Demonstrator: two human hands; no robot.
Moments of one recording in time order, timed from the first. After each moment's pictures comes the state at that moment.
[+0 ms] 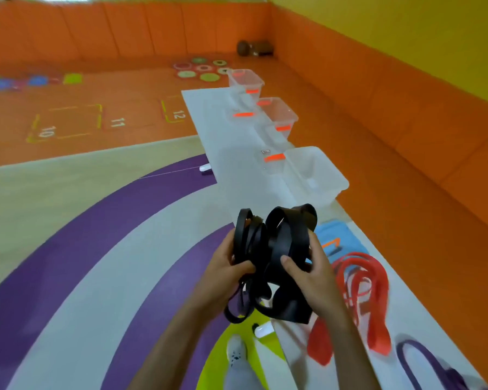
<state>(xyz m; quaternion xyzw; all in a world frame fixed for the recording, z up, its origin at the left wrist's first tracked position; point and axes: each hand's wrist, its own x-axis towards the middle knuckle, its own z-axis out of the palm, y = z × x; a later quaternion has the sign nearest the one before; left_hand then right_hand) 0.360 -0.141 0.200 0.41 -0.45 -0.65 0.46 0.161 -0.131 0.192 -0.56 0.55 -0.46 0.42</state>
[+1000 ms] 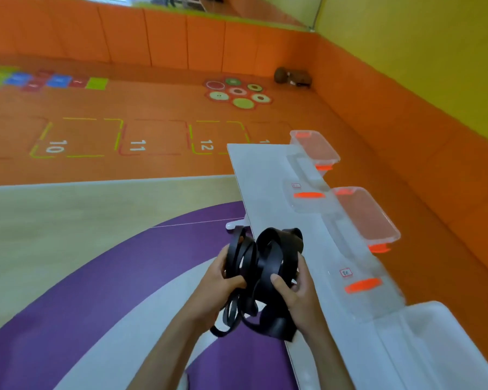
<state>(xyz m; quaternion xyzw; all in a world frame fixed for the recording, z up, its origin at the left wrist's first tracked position) 0.659 -0.682 0.177 0.46 -0.39 -0.64 0.48 0.458 -0.695 0.160 -0.56 0.52 -0.43 0.49</state>
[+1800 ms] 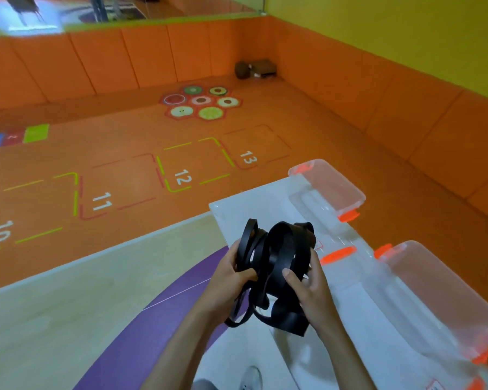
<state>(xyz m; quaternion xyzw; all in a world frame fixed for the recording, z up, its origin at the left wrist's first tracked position) 0.723 -1.156 0.172 0.42 -0.45 -0.67 0.41 0.530 -1.119 0.141 -0.47 0.55 -0.52 0.45</state>
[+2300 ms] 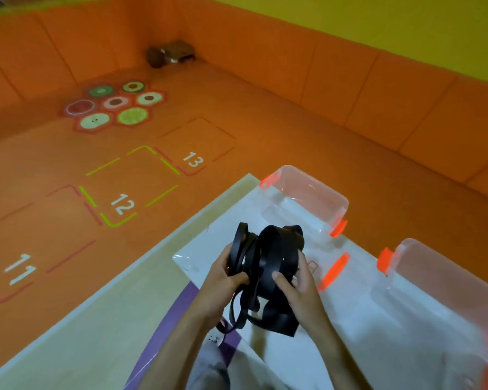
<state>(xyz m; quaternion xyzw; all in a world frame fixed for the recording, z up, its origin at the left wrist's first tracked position) 0.708 -1.390 0.133 0.39 -0.52 -0.71 0.27 0.535 -1.297 0.097 -0.36 0.64 -0.55 0.38</state>
